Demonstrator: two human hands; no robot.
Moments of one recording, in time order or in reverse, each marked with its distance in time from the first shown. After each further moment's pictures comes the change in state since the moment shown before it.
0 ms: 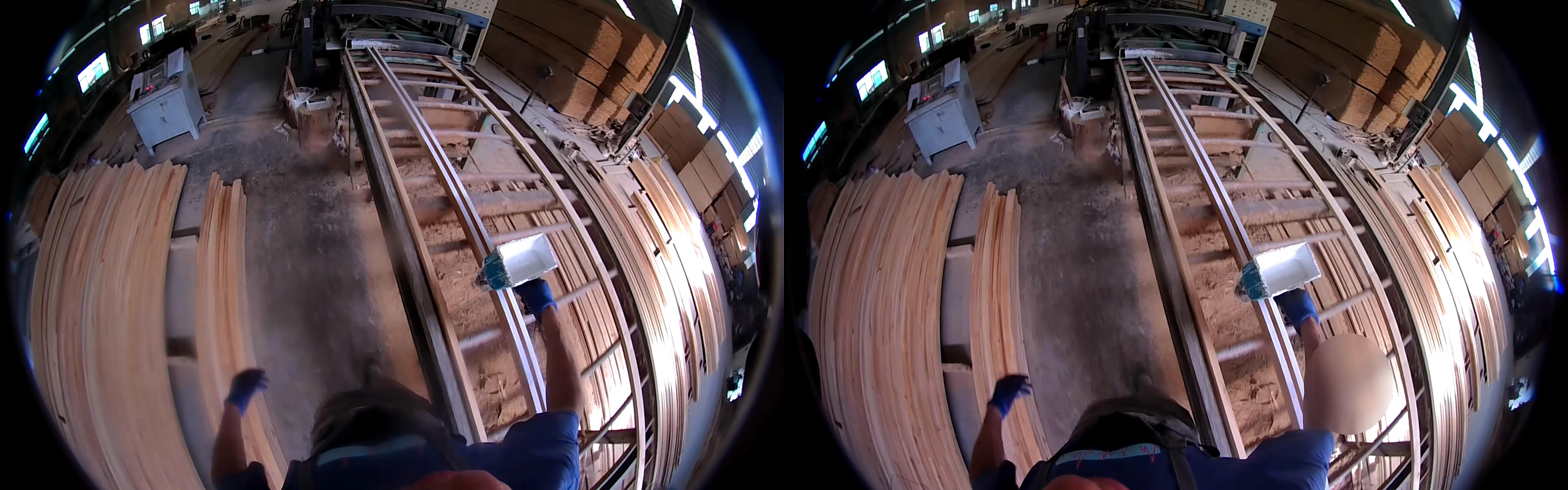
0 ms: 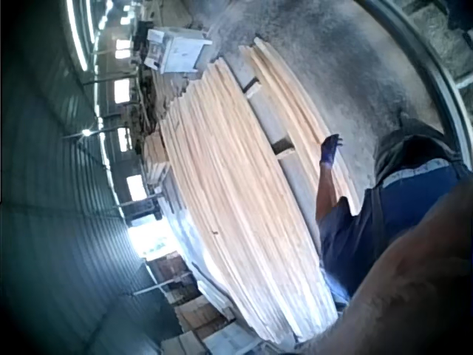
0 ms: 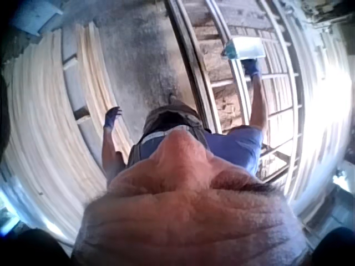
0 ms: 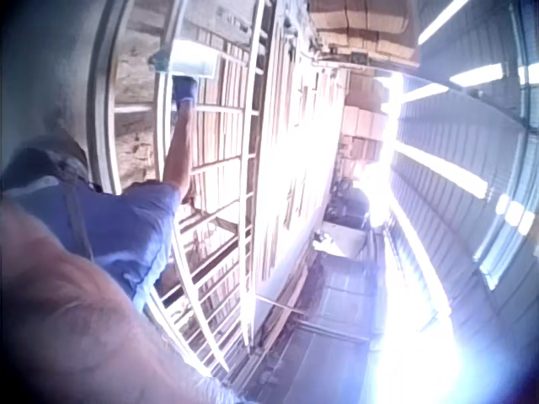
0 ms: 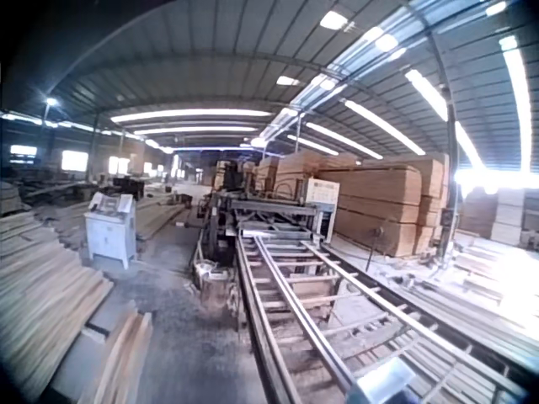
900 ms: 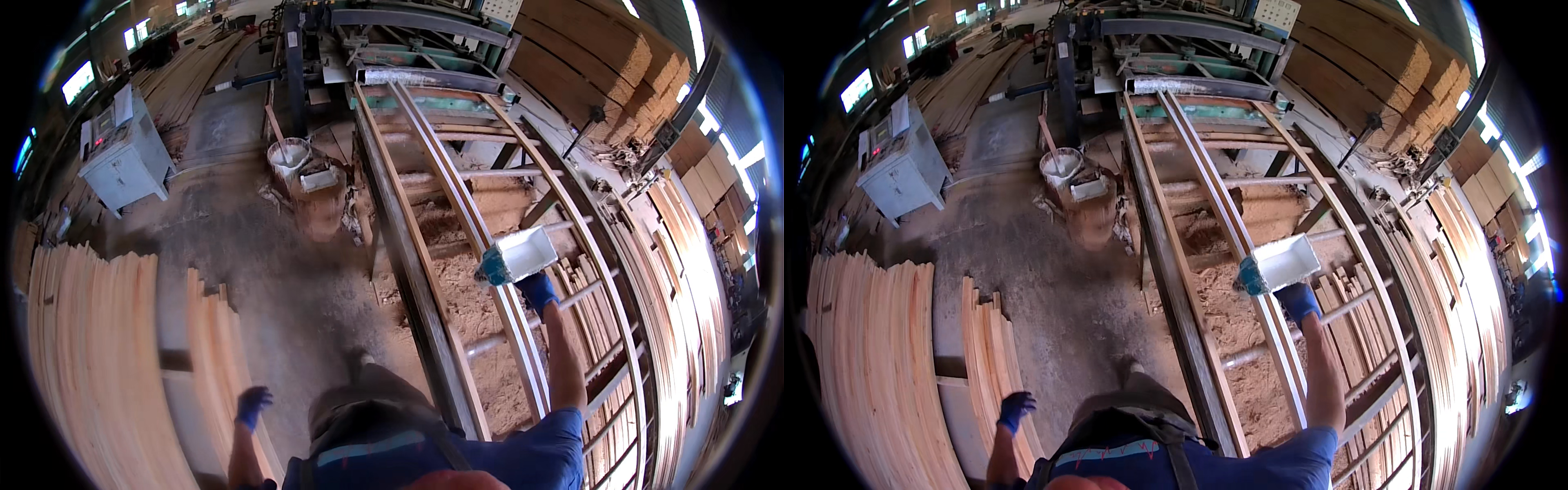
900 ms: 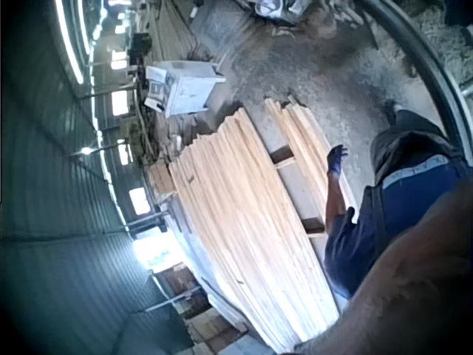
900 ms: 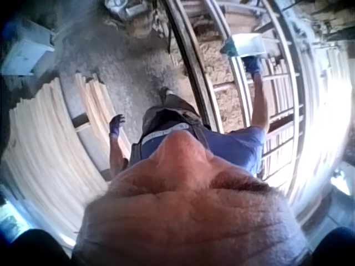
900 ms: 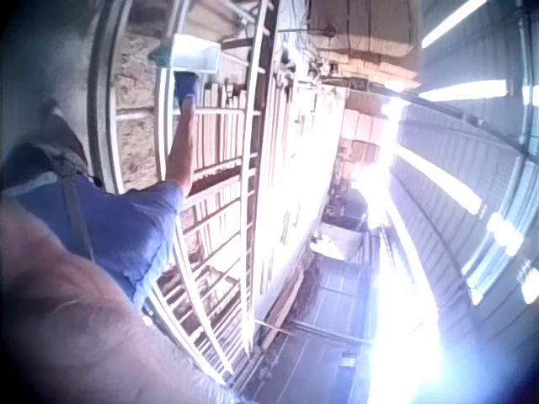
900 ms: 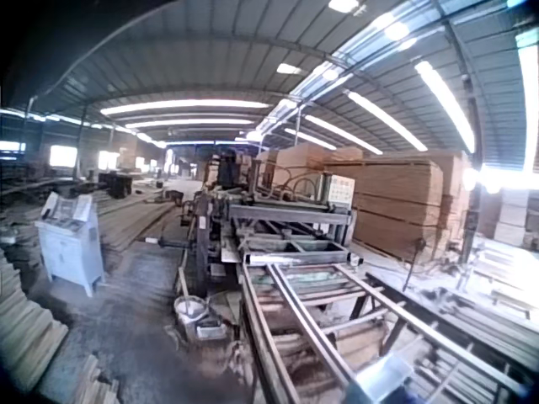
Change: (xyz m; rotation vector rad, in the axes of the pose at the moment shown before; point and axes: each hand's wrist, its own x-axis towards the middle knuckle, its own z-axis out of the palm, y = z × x) left_hand 0.855 0.442 -0.121 -0.085 0.181 -0.151; right_hand 0.821 -0.560 0.192 0.126 0.055 -0.171
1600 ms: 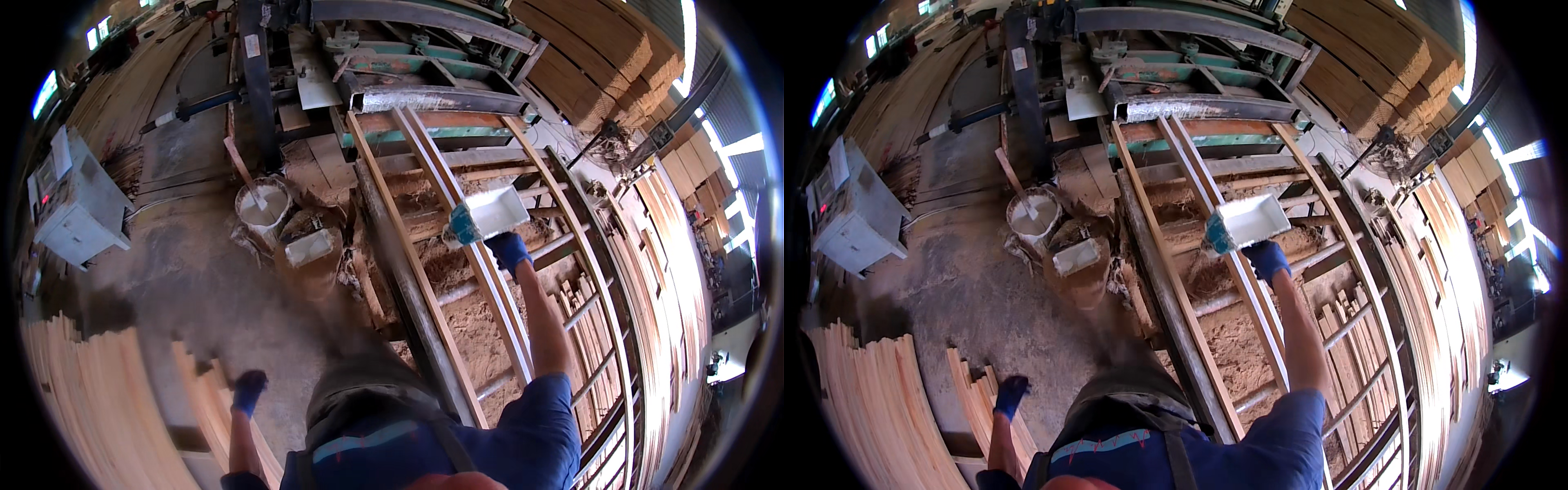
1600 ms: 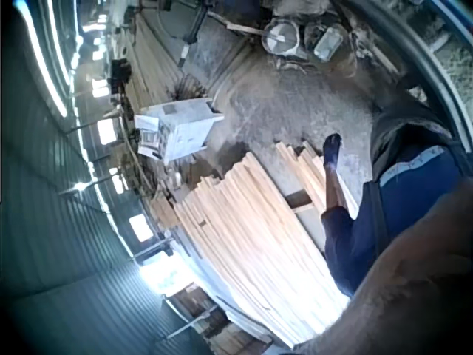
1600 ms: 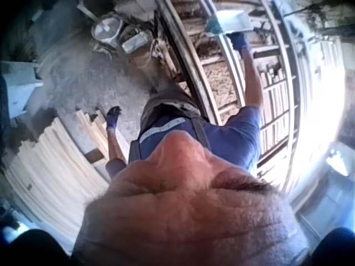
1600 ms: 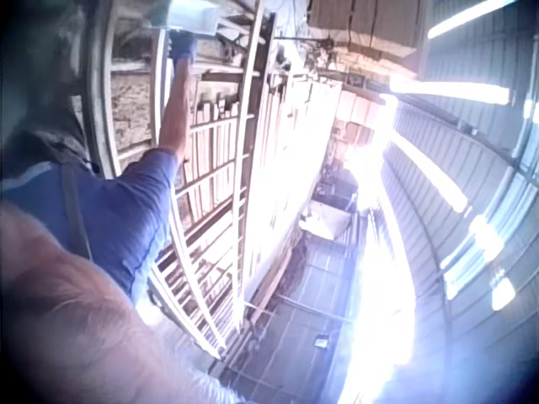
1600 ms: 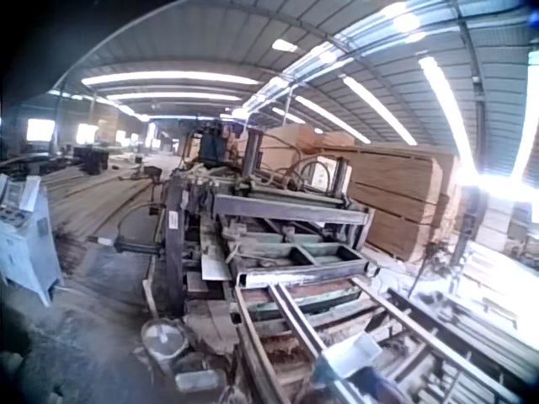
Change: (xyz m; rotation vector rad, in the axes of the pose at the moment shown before) left_hand 0.439 0.320 0.058 0.988 -0.247 0.572; right_hand 0.494 -0.239 0.177 -0.032 -0.001 0.225
